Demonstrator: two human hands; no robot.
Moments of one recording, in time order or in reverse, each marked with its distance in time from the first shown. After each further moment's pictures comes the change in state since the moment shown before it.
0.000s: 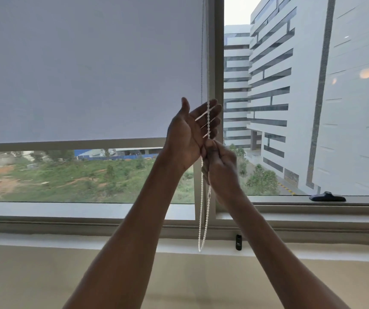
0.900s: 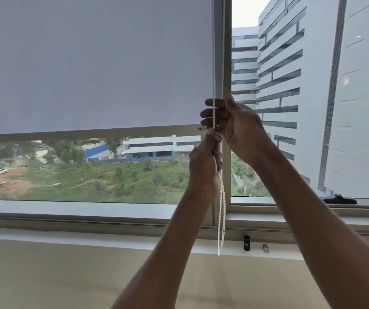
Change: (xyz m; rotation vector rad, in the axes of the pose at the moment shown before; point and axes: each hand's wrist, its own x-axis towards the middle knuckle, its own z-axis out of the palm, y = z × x) left_hand -0.040 -0.048 0.014 0.116 0.326 0.205; right_hand 0.061 -0.075 -0.009 0.303 -0.244 0.181
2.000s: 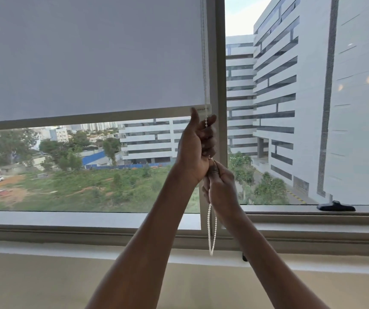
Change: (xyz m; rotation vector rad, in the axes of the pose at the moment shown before) left_hand 0.042 0.039 0.013 -0.107 -0.241 -0.120; right_hand -0.057 0.091 0.008 -0.250 0.265 -0.104
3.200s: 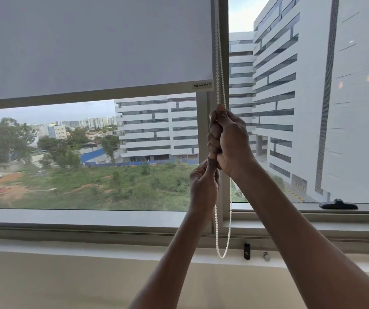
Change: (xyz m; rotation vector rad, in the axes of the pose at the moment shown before) left_hand -0.033 -0.079 -0.036 0.293 0.190 0.211; right_hand 0.069 -0.057 0.010 0.335 -0.076 0.079
